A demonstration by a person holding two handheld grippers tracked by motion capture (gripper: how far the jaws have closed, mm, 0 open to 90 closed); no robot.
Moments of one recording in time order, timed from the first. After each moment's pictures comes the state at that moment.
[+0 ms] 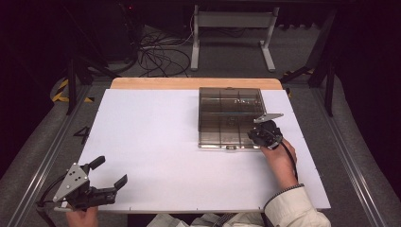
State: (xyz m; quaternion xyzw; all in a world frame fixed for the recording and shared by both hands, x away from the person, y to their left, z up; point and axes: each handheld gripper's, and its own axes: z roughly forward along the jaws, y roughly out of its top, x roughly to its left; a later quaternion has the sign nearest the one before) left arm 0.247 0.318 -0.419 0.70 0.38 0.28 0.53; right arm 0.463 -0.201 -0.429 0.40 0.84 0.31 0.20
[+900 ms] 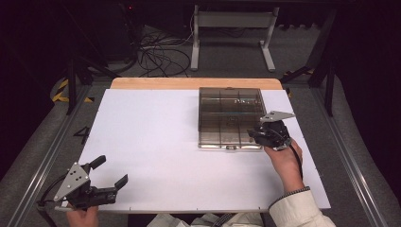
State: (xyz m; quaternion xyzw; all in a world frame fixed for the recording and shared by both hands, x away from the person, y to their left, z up) left arm 0.249 0.317 -0.419 0.71 0.38 0.28 0.53; right arm 0.434 -0.204 -0.389 0.37 0.82 0.37 0.22
